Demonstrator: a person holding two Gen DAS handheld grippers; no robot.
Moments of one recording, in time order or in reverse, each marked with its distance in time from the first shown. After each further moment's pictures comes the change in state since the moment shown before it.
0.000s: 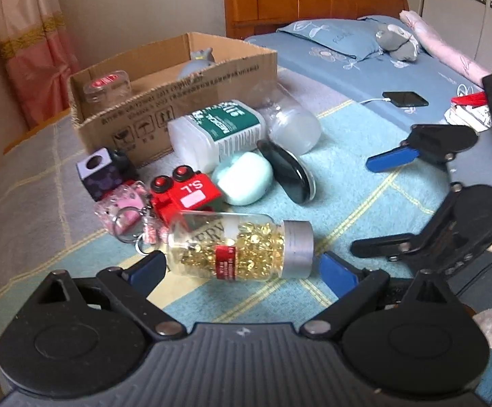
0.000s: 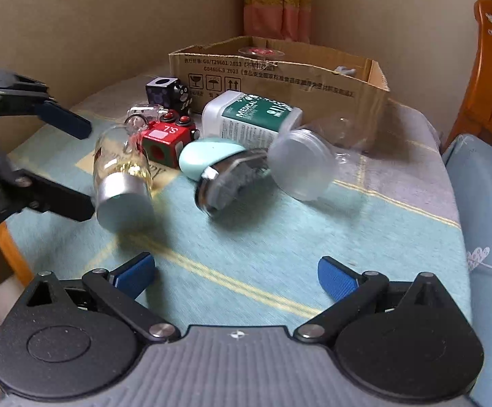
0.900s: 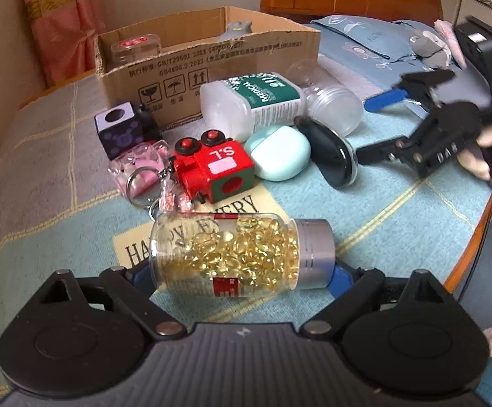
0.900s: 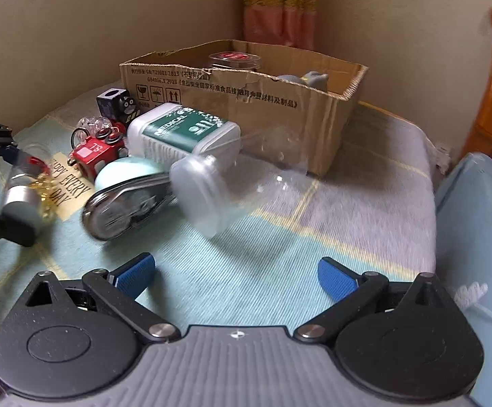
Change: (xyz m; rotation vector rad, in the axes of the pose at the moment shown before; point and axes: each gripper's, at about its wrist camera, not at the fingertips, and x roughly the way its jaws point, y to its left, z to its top) left arm 0.017 0.018 -0.015 -0.126 0.047 0.039; right arm 0.049 -0.080 0.042 -0.083 0.024 0.069
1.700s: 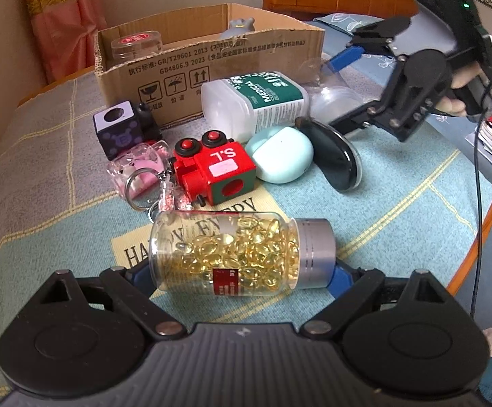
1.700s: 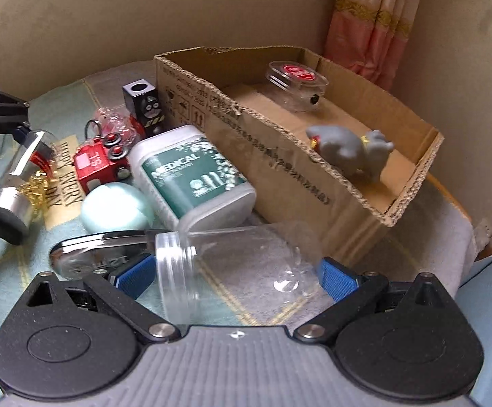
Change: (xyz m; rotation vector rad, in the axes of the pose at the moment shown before) left arm 0.001 0.002 0.002 -0.005 0.011 -0.001; right arm 0.027 -0.006 0.065 -0.297 0.083 0.126
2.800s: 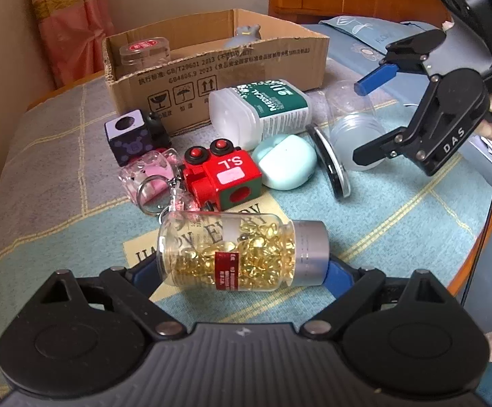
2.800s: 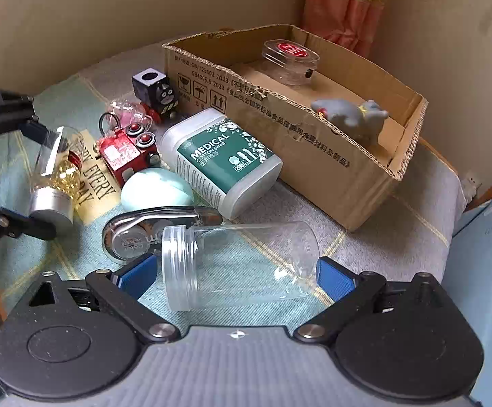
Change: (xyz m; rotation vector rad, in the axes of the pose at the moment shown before) left arm -0.006 -0.003 0.005 -0.007 -0.004 0.030; right arm -0.019 0.037 0.002 0.101 0.104 -0.071
